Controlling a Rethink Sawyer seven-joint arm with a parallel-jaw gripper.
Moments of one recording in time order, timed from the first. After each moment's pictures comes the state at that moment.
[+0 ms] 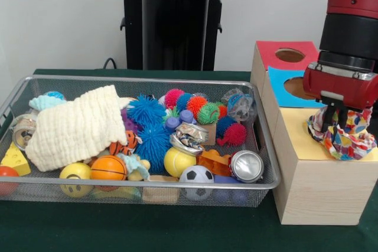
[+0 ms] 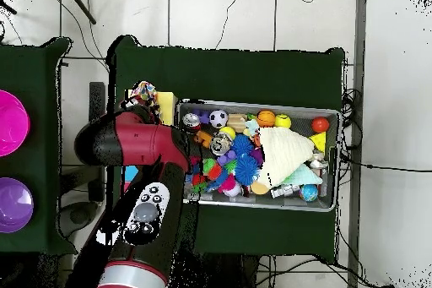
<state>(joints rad) 0.30 -0.41 -0.33 1.39 0.25 0.28 2.62</state>
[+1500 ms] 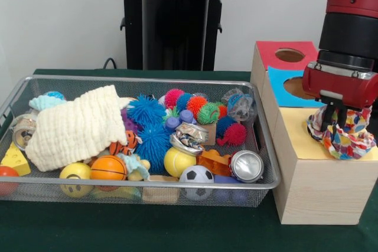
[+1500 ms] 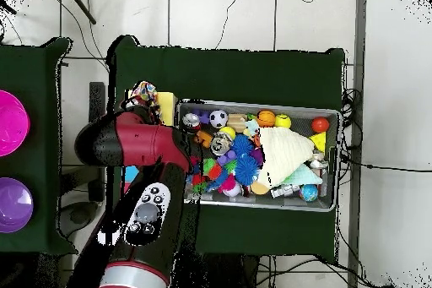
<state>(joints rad) 0.29 -0.42 -0.33 1.40 0.25 0.28 2.62</state>
